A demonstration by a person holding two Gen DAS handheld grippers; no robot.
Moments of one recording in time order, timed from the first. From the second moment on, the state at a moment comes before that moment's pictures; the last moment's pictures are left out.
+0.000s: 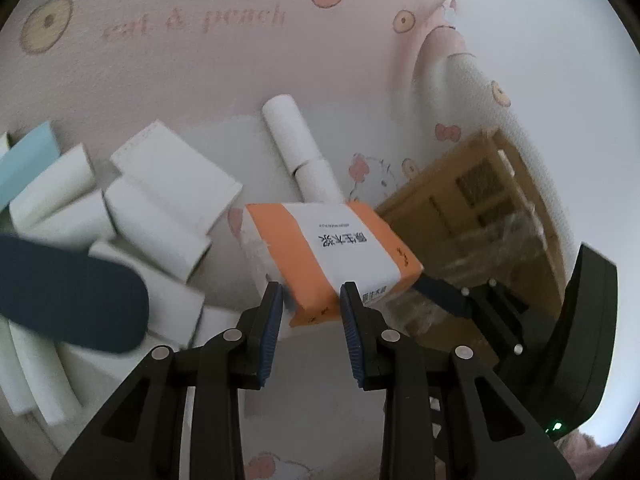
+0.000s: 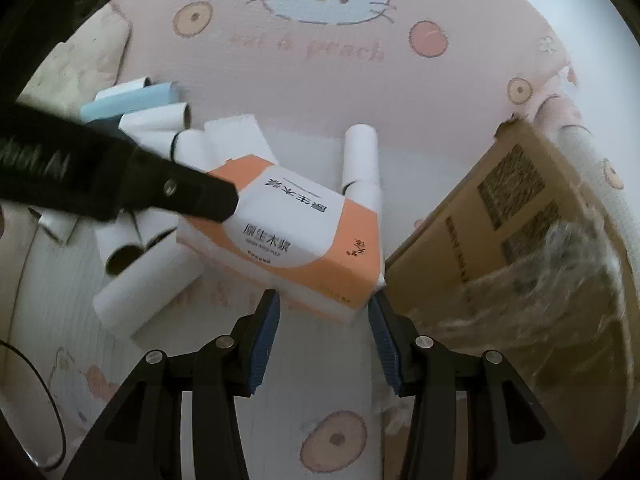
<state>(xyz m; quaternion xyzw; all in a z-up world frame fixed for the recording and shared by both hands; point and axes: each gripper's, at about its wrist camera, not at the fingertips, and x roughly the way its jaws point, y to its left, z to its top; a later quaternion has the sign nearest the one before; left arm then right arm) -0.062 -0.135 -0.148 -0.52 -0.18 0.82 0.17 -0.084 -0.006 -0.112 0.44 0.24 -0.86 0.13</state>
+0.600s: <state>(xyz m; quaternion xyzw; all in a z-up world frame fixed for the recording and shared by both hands) -0.029 -0.124 -0.181 -0.57 -0.14 0.81 0.10 -0.052 0.009 -0.135 0.48 0.21 -0.83 0.18</state>
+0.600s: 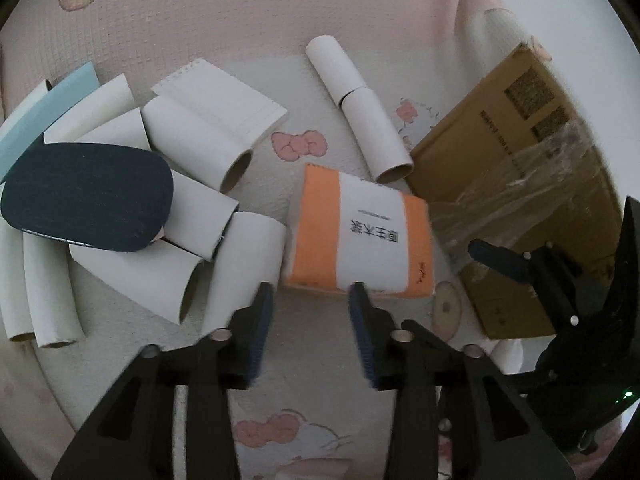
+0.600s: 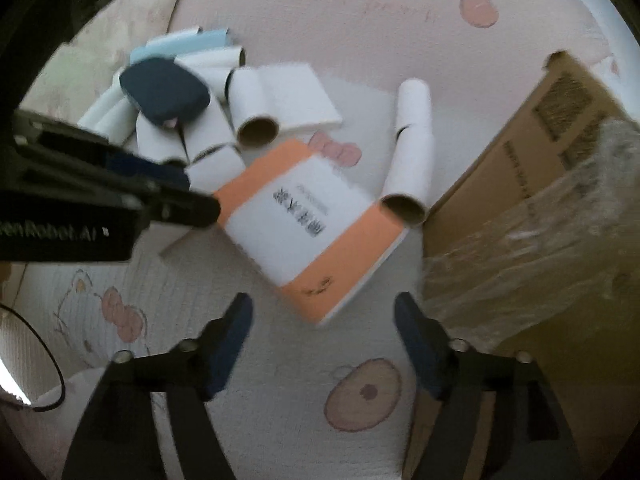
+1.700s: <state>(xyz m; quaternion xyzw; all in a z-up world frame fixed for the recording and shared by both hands) -0.071 -0.140 -0.215 -0.55 -0.28 0.77 0.18 -0.103 0.044 -0.153 0.55 -0.07 -0.82 0.17</state>
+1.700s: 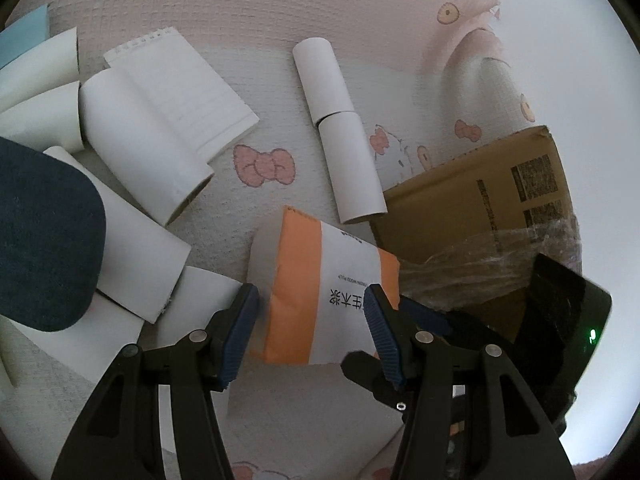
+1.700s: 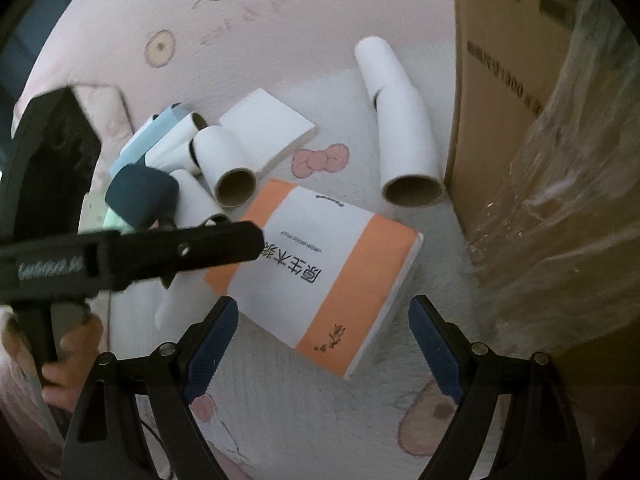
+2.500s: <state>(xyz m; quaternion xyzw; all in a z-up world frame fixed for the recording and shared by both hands) -0.114 -0.110 -0.221 -0.60 -0.18 0.76 0.20 -0.114 0.043 -0.169 0.56 -0.08 -0.82 0.13</state>
